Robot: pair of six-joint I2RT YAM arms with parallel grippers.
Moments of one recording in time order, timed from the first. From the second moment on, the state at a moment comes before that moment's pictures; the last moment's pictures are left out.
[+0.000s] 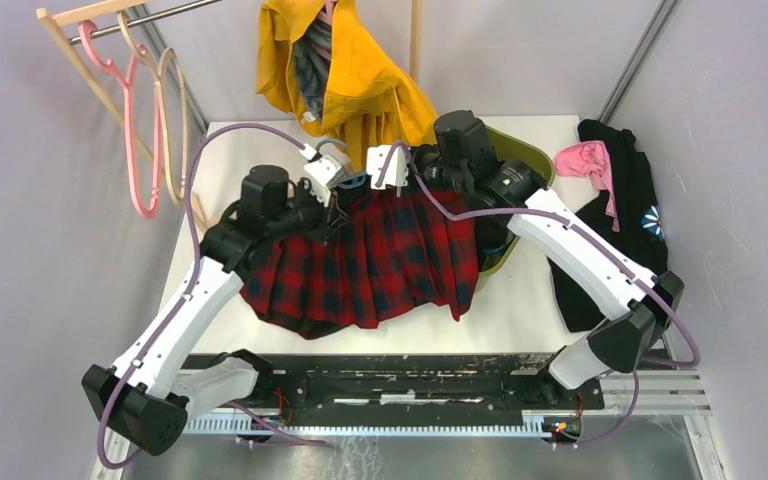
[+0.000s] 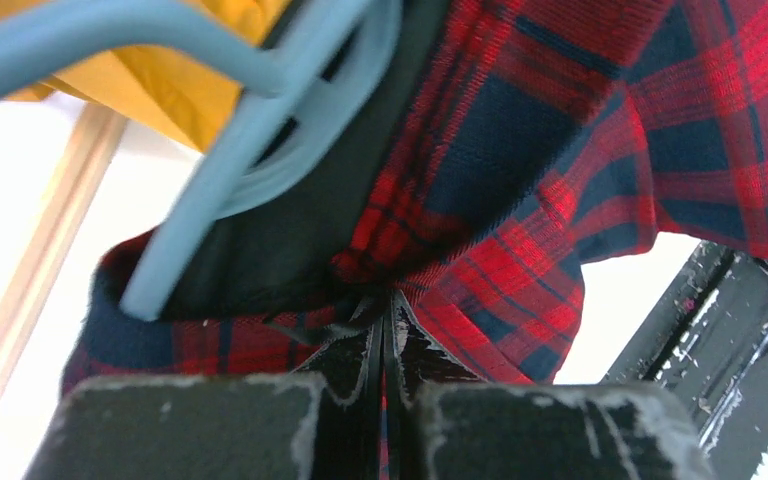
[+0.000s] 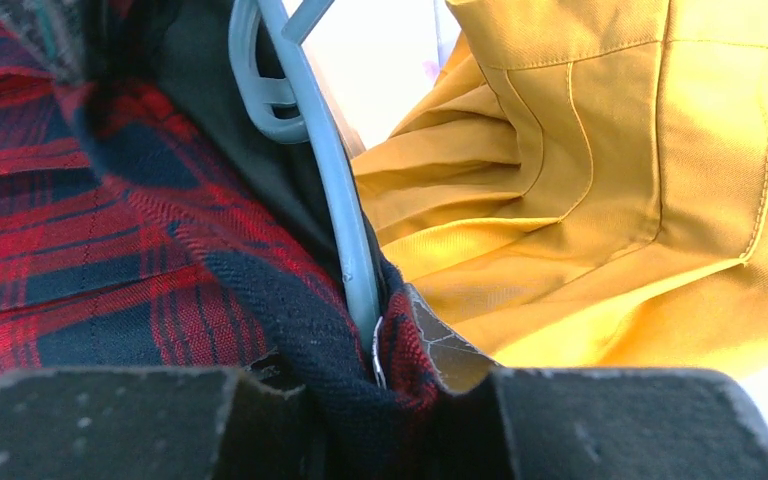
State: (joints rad) left arm -0.44 1.06 1.09 -0.50 0.37 0.12; right arm 0.72 1.53 1.64 -0.53 -0.24 -0.94
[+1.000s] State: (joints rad) left arm -0.50 1.11 1.64 -0.72 0.32 0.22; right arm 0.69 1.57 1.72 -0.34 -0.18 -0.91
